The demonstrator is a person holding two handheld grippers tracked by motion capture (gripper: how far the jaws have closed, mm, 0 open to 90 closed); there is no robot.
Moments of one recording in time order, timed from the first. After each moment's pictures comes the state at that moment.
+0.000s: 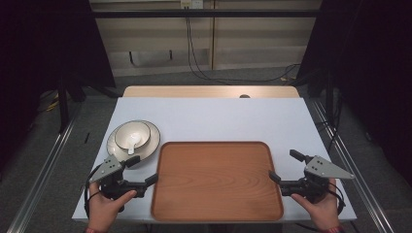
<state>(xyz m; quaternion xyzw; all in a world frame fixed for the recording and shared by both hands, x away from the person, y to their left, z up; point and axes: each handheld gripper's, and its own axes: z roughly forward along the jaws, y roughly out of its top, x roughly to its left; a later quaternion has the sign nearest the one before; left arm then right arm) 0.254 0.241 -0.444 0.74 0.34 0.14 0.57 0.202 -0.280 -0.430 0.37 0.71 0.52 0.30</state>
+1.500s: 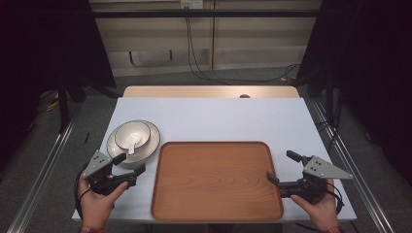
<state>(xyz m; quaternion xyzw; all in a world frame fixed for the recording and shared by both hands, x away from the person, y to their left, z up) 0.260 0.265 -0.440 0.71 0.43 0.20 0.52 0.202 -0.277 -0.430 0.36 0.72 0.53 0.28</state>
